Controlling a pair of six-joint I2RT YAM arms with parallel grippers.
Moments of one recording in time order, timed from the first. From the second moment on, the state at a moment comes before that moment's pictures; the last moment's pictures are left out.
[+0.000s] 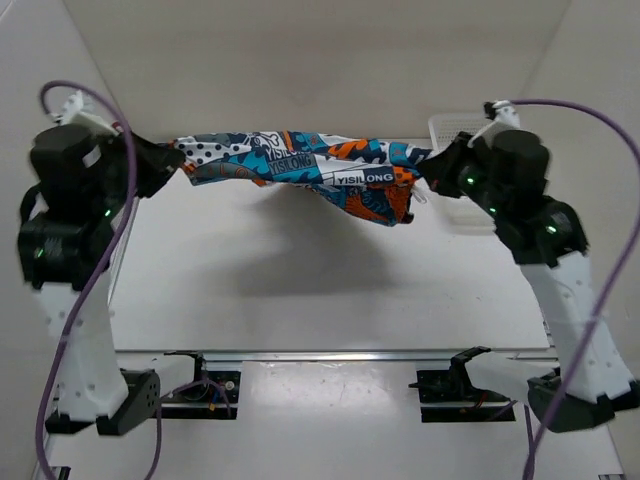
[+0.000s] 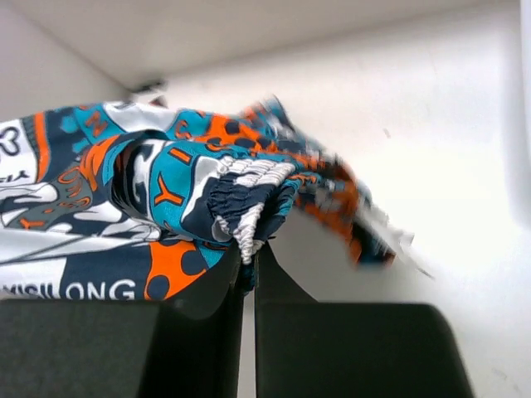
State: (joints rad) left arm -0.03 1.21 2.01 -1.11 0.12 -0.70; right arm 0.41 1.15 1.60 -0.77 0.02 0.51
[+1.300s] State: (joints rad) left arm -0.01 1.86 2.09 -1.03 0.05 -0.56; right arm 0.37 1.68 1.58 -0.75 -0.06 0.31
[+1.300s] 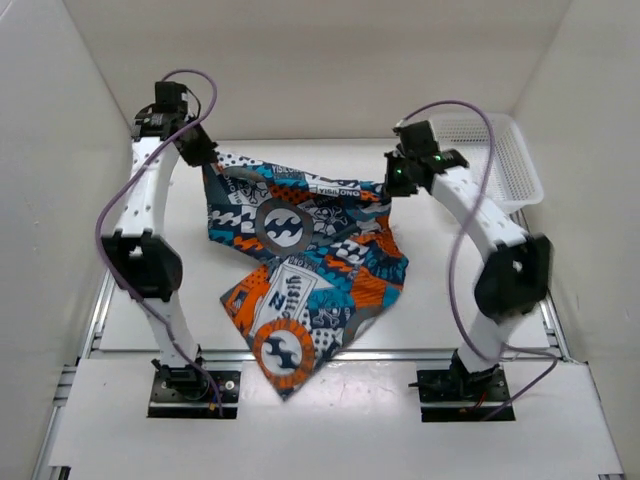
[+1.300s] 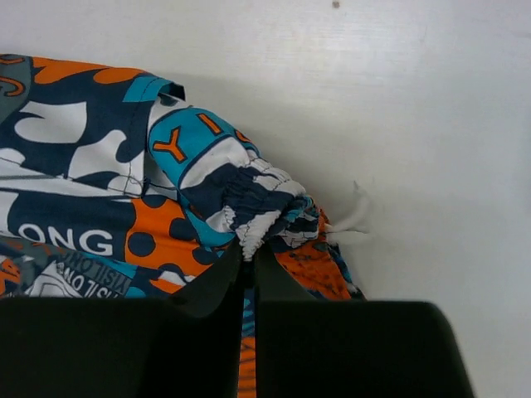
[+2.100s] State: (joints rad) left arm -0.07 1.84 1.99 -1.04 0.04 -0.55; right arm 0.23 2.09 1.92 -0.76 -0.19 0.33
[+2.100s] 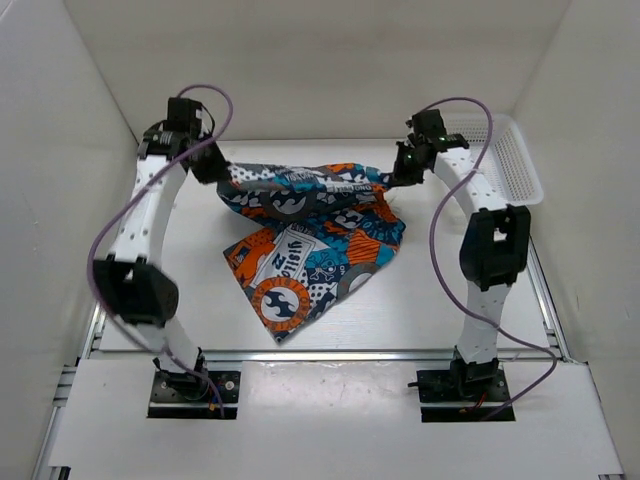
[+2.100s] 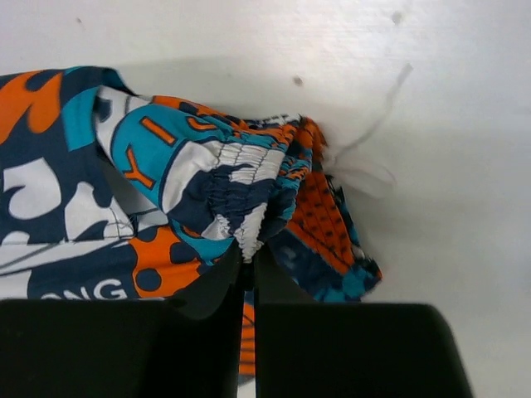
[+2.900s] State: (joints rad) left arm -0.73 1.33 1.03 -0.97 -0.03 -0.99; right arm 0.17 1.59 1.13 -0.77 0.03 0.41
